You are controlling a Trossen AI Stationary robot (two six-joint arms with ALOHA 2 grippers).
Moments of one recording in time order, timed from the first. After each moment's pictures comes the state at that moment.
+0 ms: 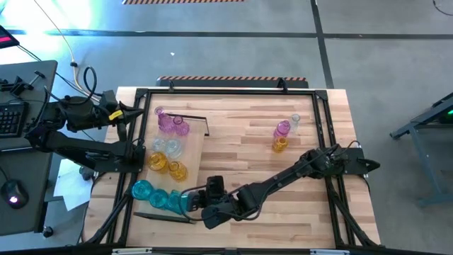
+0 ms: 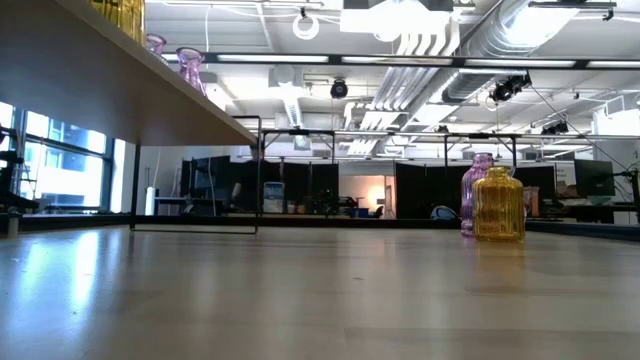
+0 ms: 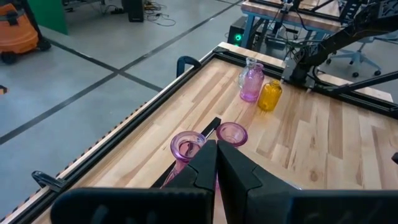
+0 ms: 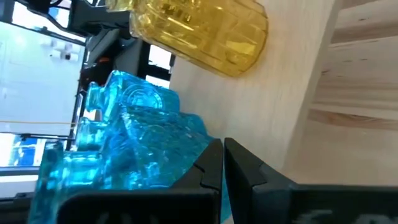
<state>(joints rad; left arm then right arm) 0.01 0.47 1.13 -1.07 -0.43 -0.27 0.48 2.33 2.21 -0.53 0.68 1.66</state>
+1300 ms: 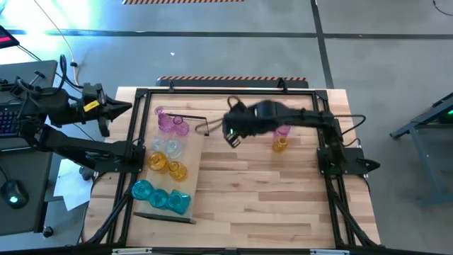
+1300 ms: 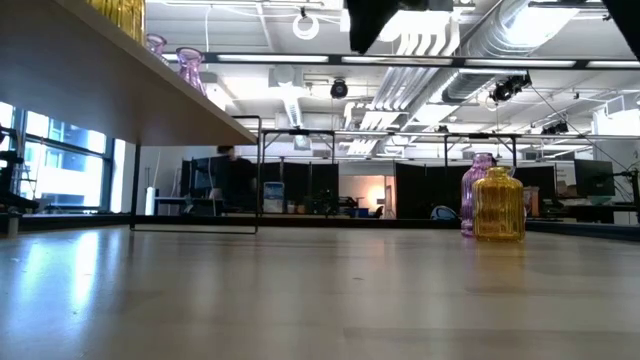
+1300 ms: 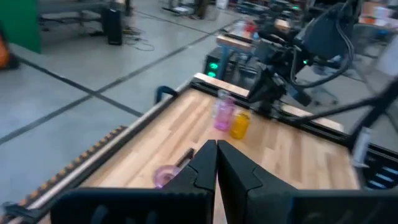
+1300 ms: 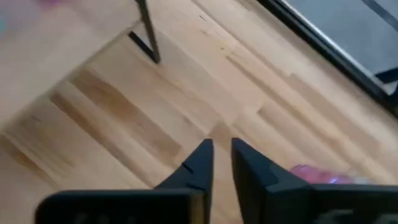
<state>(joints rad) 0.01 0.50 1.32 -1.09 -0.36 -0.27 0.03 2.02 2.31 -1.57 0.41 0.80</state>
